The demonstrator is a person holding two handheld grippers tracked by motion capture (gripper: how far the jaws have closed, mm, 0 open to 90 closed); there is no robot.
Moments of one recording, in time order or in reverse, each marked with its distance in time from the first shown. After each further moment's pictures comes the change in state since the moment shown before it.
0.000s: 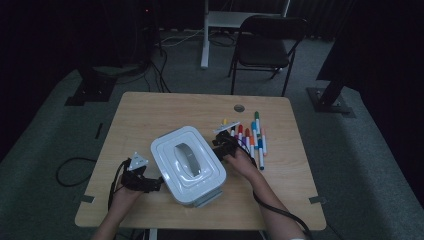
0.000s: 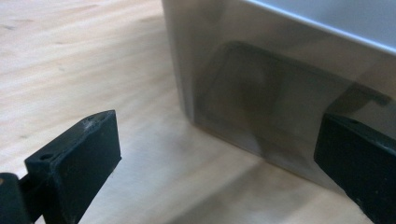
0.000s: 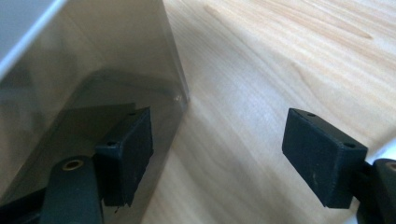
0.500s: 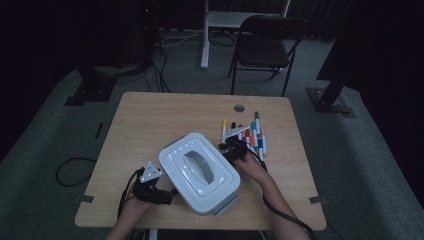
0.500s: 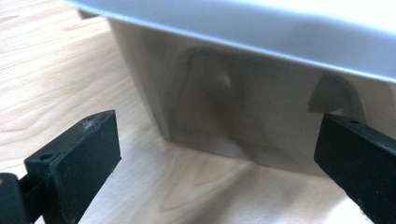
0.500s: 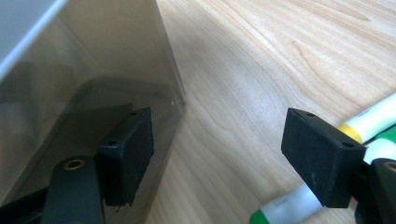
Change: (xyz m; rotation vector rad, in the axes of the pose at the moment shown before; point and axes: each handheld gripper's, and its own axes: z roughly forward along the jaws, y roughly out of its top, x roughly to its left) left arm -0.050 -0.001 -0.002 -0.007 -0.118 0.079; right arm -0.009 -0.022 -0.022 -0.008 0.054 -0.046
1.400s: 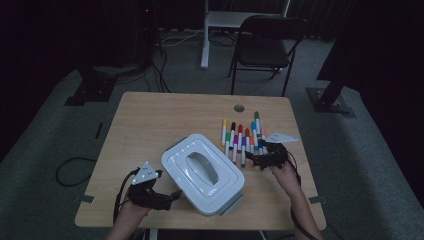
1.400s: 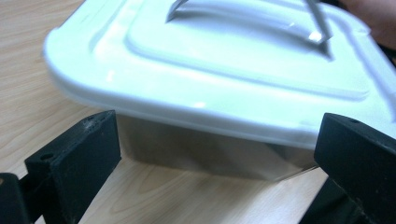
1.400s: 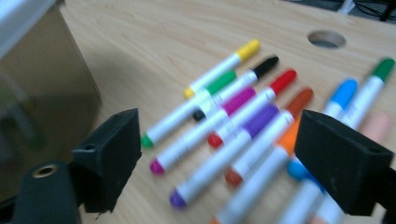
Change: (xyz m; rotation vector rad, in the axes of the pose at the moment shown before) left arm -0.025 0.031 -0.047 -0.059 -0.094 -0.042; right arm -0.017 -0.065 -0.109 -0.212 -0.325 0.063
